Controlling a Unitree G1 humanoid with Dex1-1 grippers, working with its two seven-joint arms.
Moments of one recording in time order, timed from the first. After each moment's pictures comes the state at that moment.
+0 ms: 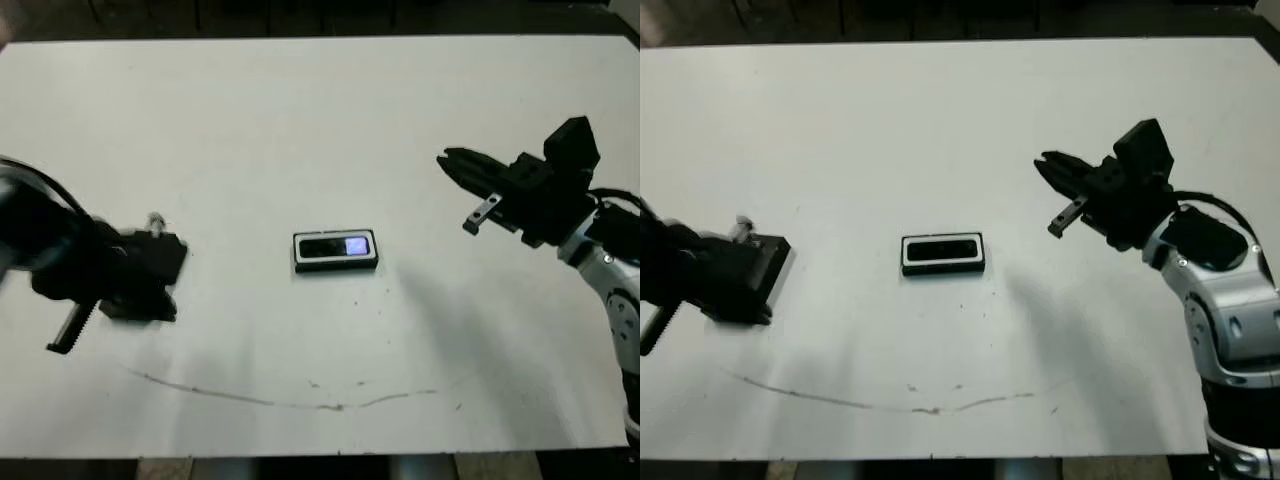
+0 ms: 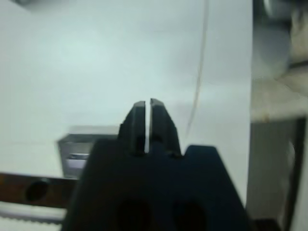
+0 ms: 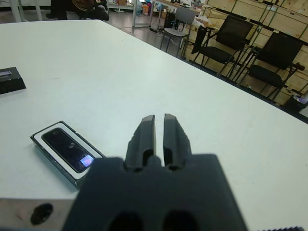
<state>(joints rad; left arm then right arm) -0.30 1.21 0.05 -0.57 -0.28 0.60 -1.39 -0.36 -0.62 -0.05 -0.33 0.33 0.56 0.60</state>
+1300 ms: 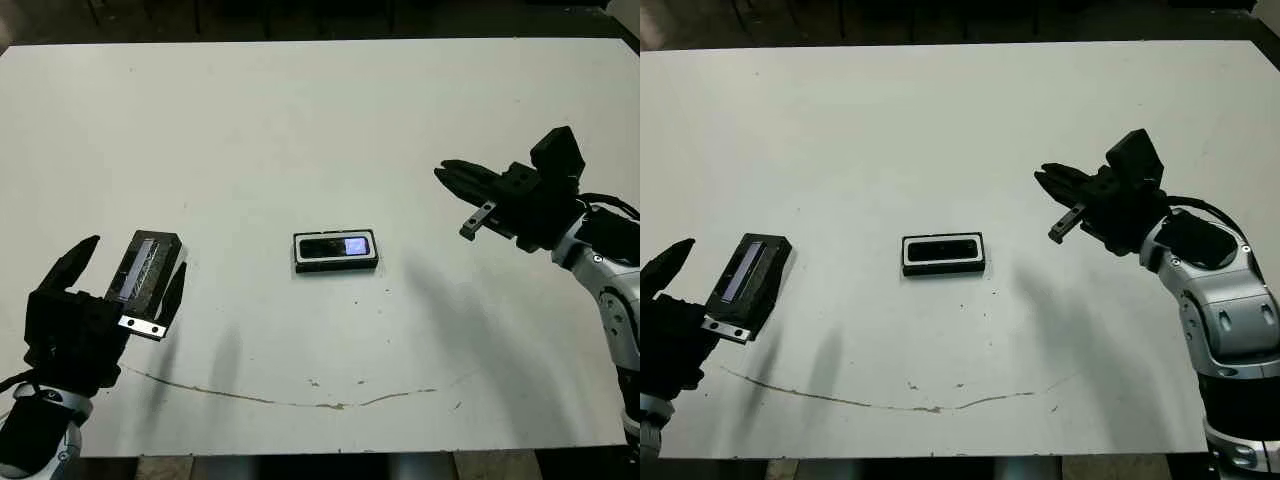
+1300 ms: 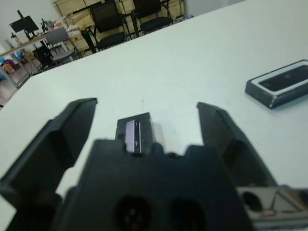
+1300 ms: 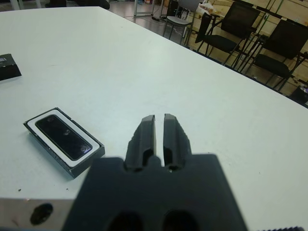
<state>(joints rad) 0.44 0.35 0.19 -0.76 -0.05 0.34 -0.23 -0.35 -0.63 -0.02 -0.24 0.30 0.51 0.63</state>
